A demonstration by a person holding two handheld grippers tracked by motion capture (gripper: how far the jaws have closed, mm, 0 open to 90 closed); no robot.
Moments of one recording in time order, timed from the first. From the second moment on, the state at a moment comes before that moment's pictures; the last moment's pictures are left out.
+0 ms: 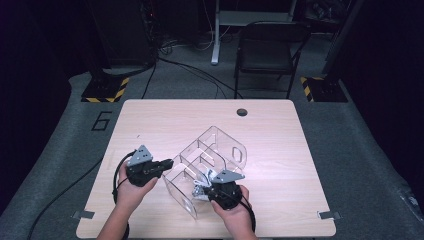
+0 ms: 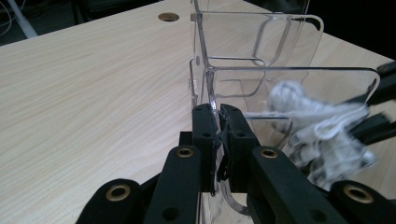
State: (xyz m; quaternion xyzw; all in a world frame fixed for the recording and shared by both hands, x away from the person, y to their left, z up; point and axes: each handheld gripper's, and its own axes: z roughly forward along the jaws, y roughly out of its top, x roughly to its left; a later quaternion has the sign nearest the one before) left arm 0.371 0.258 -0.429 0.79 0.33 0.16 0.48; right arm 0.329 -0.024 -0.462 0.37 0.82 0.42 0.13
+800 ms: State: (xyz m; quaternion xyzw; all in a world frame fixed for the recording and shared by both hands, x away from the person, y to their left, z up) left arm 0.372 0.255 -0.431 0.80 0.33 0.15 0.48; right arm 0.353 0.006 -0.401 0.31 0.83 0.42 0.18
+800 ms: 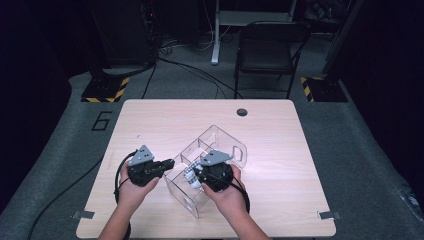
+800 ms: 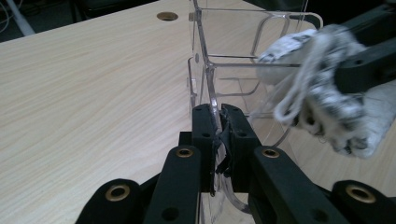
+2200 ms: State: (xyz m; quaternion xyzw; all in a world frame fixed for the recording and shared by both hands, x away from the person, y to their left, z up) left arm 0.368 0.266 -0.418 0.77 0.34 0.15 0.51; right arm 0.376 -0.008 -0.353 0.27 0.84 0.44 0.18
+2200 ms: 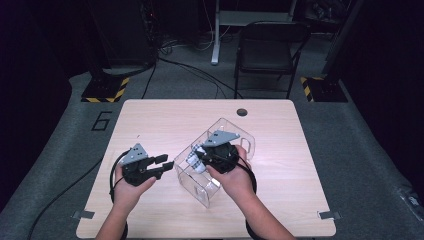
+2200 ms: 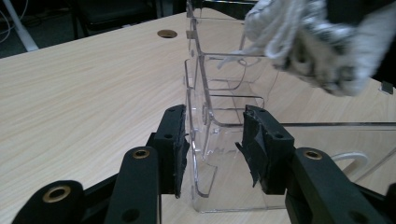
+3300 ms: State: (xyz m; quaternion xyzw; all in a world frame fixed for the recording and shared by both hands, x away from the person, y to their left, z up) left arm 0.391 0.253 -0.423 0.77 0.34 0.14 0.52; right arm 0.344 0.039 -0.393 0.29 0.85 0.41 0.15
